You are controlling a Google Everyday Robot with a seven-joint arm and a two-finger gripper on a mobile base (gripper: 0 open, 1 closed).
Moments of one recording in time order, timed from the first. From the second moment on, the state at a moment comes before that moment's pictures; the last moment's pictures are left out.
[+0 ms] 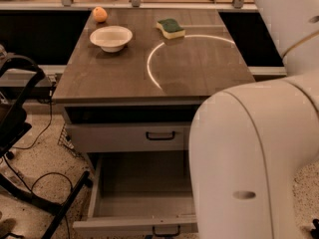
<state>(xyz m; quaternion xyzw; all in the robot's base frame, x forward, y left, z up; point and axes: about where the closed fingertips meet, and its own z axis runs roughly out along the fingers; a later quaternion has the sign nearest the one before) 0.839 -0.129 1.056 -0.28 0.84 -0.08 0.45</state>
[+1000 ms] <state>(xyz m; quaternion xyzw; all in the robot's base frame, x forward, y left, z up) 0.880 -0.248 1.006 -0.14 0.87 -0.08 0.47</state>
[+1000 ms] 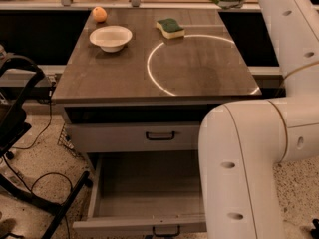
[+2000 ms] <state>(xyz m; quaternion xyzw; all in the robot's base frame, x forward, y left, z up) 0.899 -0.225 0.928 -0.14 0.89 -0.04 0.43</state>
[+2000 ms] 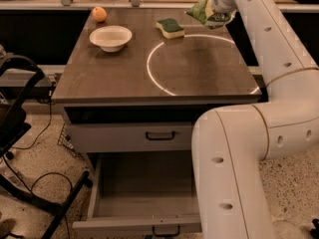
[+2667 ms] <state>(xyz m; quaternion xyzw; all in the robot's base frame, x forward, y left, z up) 0.902 -0.222 0.920 -0.14 0.90 -0.04 0.42</state>
